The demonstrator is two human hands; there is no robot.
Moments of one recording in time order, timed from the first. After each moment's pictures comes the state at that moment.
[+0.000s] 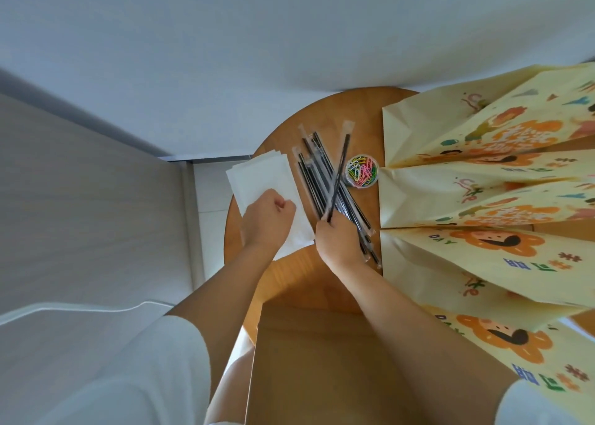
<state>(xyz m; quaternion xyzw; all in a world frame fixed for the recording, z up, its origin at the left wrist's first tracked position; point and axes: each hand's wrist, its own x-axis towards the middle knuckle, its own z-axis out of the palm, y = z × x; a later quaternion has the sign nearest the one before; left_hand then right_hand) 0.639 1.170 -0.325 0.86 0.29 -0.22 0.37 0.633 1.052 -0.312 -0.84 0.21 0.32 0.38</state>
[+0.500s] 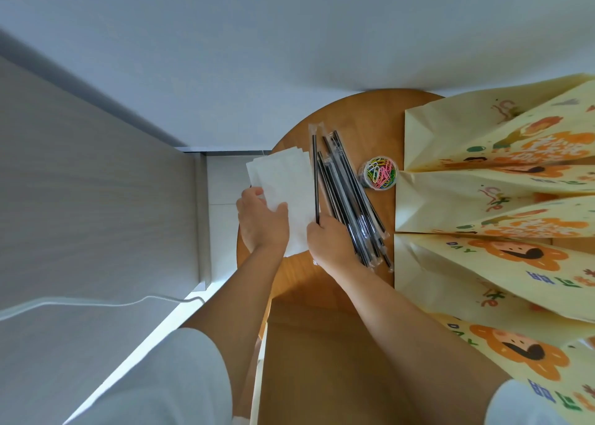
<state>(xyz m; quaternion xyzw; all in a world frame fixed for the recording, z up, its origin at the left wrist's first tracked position) 0.630 1.179 -0.329 0.77 0.48 -0.11 0.40 0.628 1.078 -0.319 -0.82 0.15 0.40 0.39</state>
